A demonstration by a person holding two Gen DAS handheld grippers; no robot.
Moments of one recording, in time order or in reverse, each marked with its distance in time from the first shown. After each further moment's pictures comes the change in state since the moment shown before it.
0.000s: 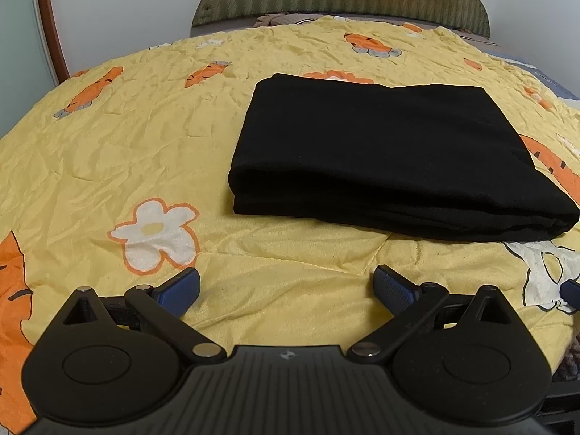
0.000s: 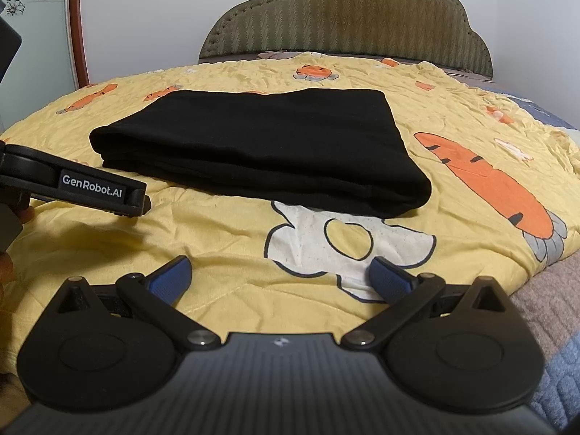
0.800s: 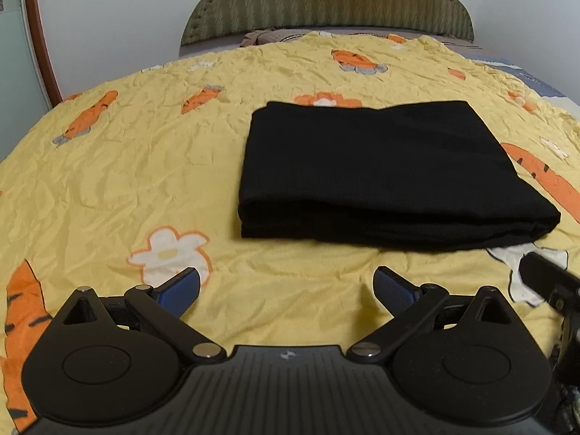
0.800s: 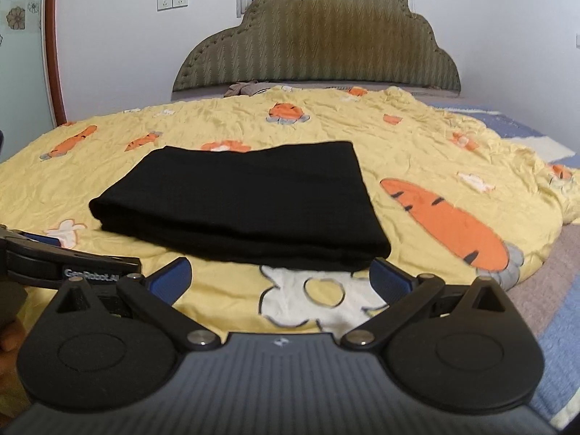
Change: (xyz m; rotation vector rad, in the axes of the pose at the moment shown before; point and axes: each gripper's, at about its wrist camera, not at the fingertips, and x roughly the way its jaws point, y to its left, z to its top) left arm -0.021 0.005 0.013 0.048 -0.044 -0.018; right arm -0.038 0.003 0.038 0.046 -0.086 -0.096
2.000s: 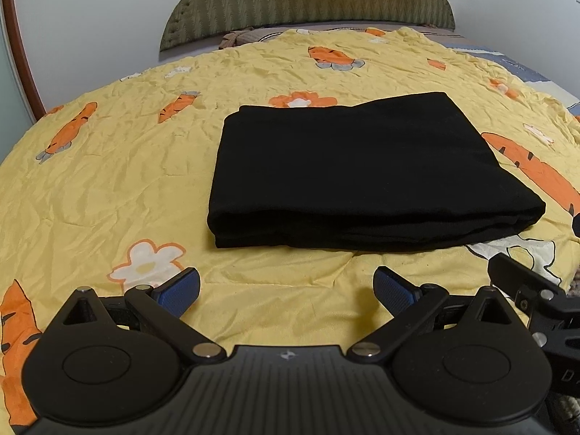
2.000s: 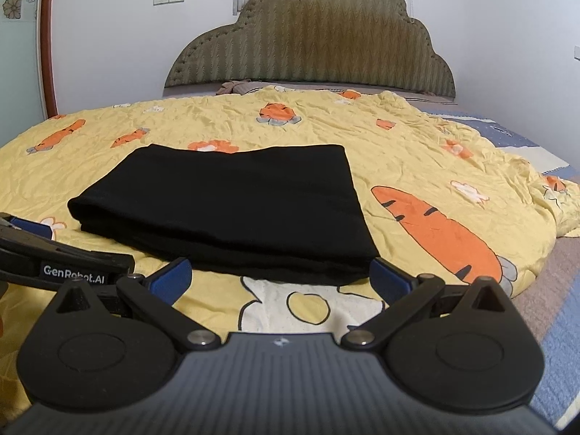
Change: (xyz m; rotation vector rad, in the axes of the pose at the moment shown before) left arm 0.001 -0.014 0.004 0.060 0.011 -0.041; right arm 0.012 -0.002 0.004 -0.026 0.006 -0.029
